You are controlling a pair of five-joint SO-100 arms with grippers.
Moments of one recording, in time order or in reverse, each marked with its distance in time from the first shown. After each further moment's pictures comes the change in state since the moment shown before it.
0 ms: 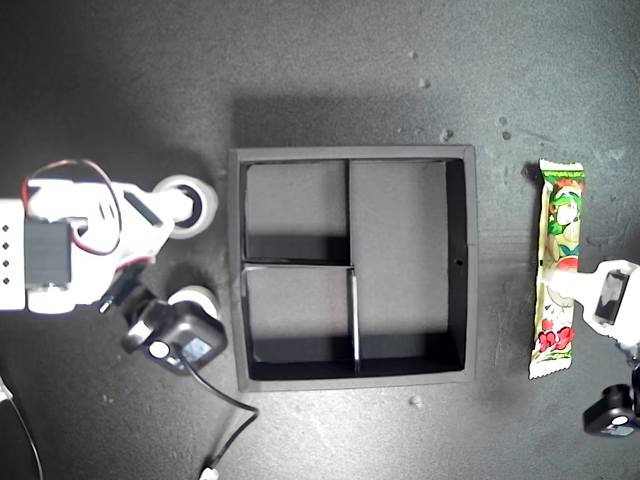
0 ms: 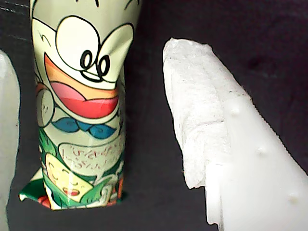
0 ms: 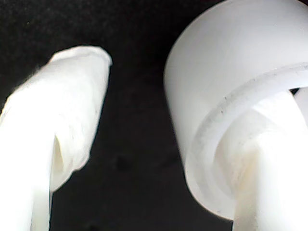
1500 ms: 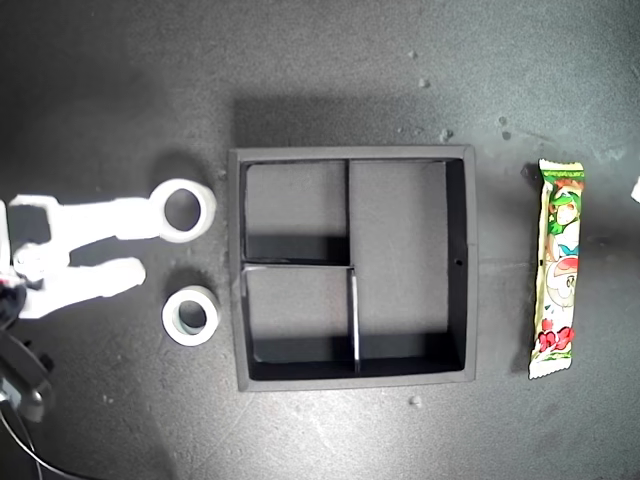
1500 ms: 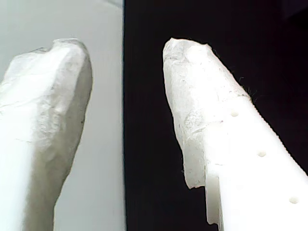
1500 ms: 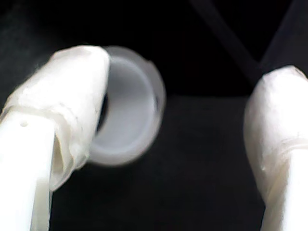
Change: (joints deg) arm 0 3.0 70.8 30.2 -2.1 -0.8; arm 1 24.3 79.0 37.9 -28.5 6.3
